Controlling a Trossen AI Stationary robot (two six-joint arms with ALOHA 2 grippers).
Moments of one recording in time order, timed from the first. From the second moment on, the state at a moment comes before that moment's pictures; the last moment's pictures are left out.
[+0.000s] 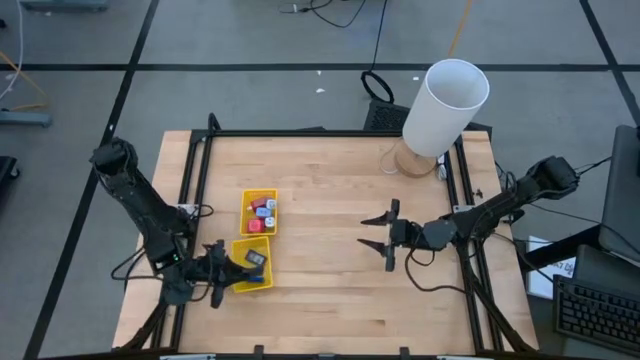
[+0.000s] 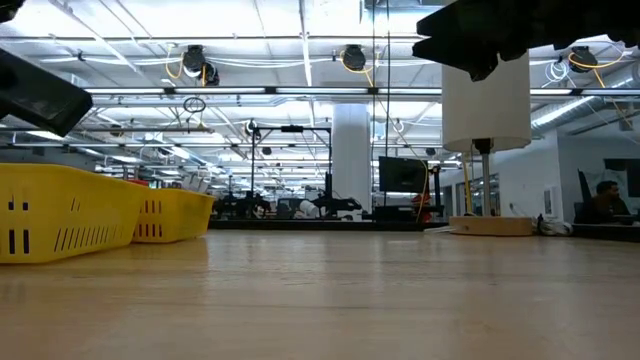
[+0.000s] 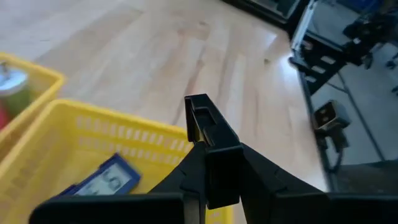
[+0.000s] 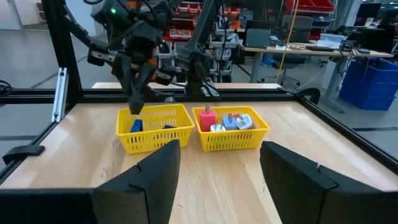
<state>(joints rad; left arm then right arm) -1.06 1.11 0.42 -0.05 -0.86 -1.08 0.42 1.21 0.45 0.66 0.55 0.04</state>
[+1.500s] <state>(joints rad) -1.03 1.11 0.42 -0.22 -0.87 -1.17 0.42 1.21 0.45 0.66 0.55 0.04</state>
